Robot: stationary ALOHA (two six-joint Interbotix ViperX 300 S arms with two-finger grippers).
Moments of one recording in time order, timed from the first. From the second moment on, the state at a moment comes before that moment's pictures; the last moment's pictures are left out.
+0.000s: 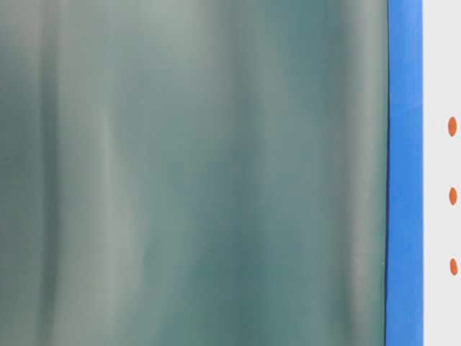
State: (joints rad) left arm -0.44 -0.01 0.83 0.00 0.01 -0.29; right arm 0.42 -0.02 0.92 0.24 -0.14 0.18
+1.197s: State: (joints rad) left arm -0.08 -0.81 1.20 0.00 -0.02 0.04; right arm -0.03 -0.93 1.23 -0.04 0.03 0.11
